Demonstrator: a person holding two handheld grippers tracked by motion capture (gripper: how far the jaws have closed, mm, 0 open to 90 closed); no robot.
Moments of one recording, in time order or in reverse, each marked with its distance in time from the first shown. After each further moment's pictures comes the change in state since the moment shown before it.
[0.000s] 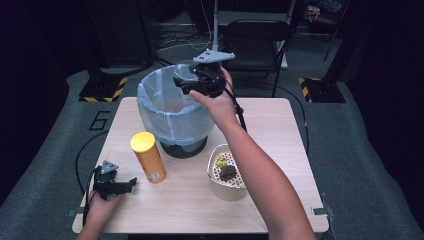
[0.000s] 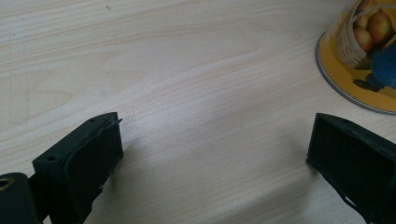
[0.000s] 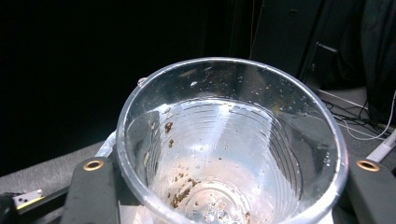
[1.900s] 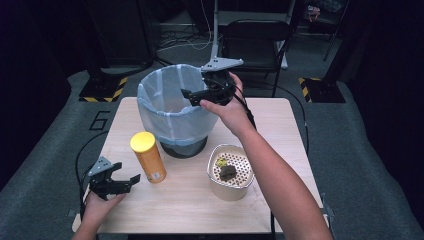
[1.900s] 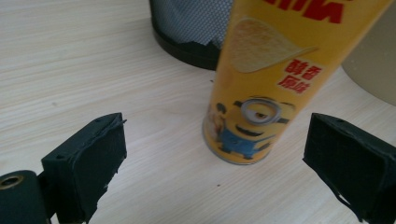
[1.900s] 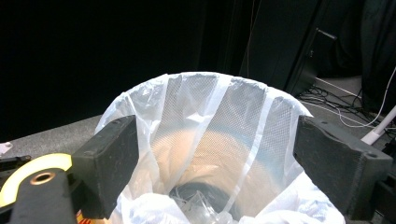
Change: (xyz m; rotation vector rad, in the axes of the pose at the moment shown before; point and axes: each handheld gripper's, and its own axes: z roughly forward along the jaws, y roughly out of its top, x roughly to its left) left arm -0.027 0.029 -0.045 -0.202 -0.224 0.040; right arm 0.000 -0.012 -0.034 0.069 -0.003 -0.033
